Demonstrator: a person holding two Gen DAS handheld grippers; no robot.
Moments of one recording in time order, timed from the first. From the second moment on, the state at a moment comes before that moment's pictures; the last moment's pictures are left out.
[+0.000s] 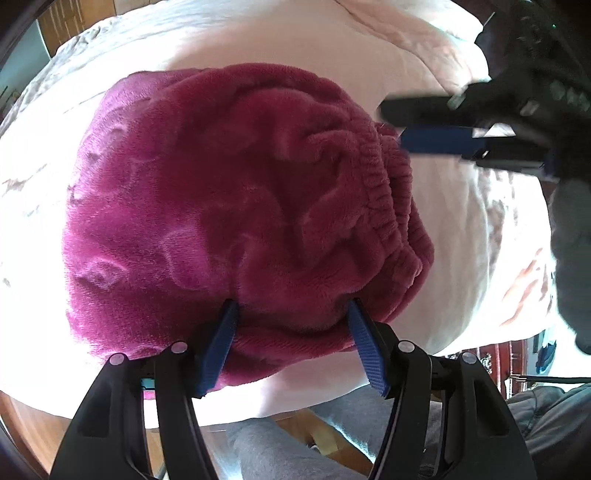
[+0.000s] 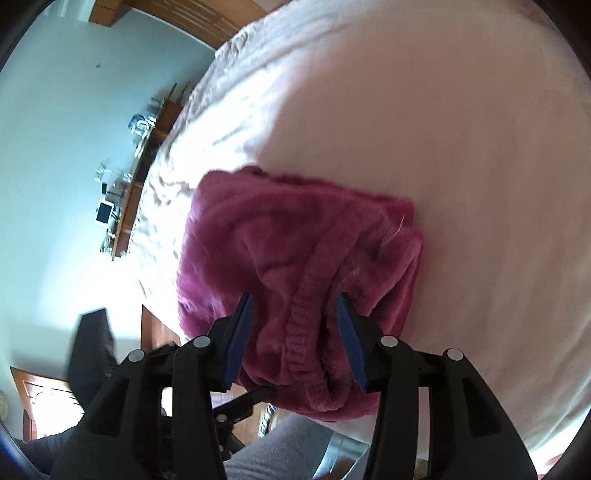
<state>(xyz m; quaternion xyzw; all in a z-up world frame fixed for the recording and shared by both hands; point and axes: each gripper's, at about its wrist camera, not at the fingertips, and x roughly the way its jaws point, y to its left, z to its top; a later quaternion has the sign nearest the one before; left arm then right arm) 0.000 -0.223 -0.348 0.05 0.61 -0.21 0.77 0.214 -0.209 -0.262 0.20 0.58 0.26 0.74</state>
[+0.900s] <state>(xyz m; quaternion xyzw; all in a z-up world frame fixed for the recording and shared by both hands) 0.153 -0.171 -0.305 0.06 0.57 -0.21 0.79 0.168 -0.185 -0.311 0.13 0.61 0.09 0.77</state>
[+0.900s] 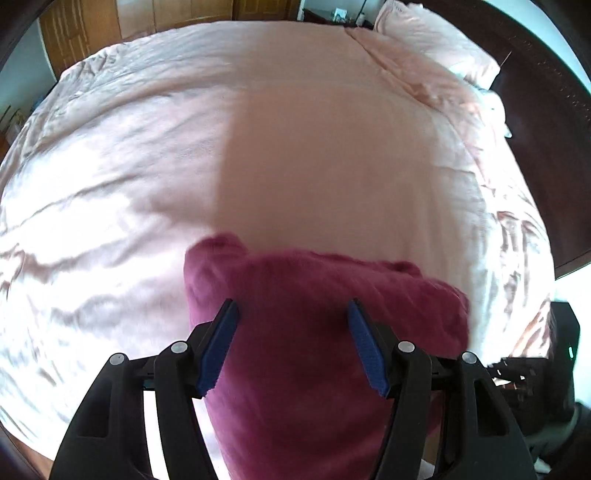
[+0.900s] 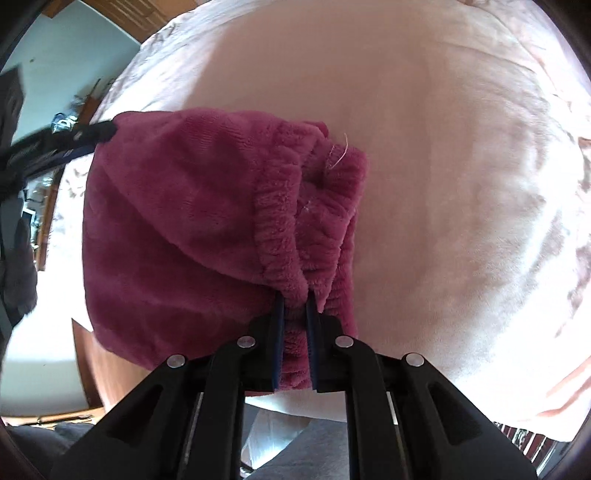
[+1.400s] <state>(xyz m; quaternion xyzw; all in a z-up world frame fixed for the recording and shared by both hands) 0.195 -0.198 -0.345 0.12 0.58 -0.28 0.76 0.177 -0.138 -0.246 0.12 0.52 0.02 0.84</state>
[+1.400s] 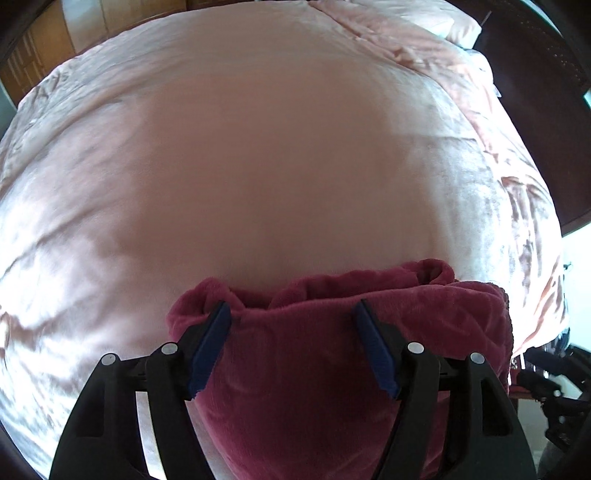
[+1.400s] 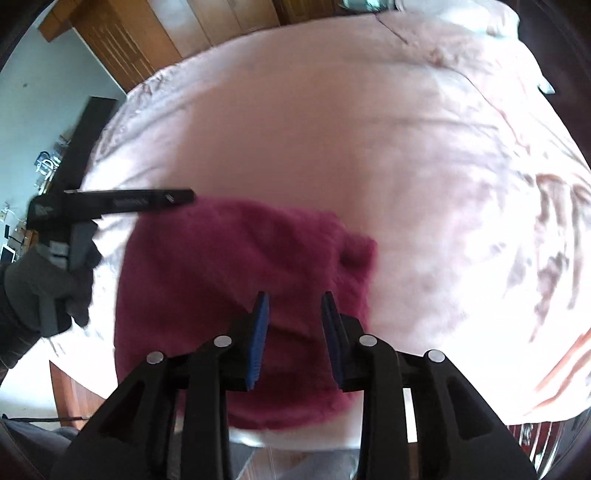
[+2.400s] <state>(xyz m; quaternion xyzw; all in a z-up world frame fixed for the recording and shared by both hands) 0.207 -0.193 -0.331 0.14 0.57 -0.28 0.76 0.232 -0.139 -0.313 0.15 0.56 -0.01 0.82</state>
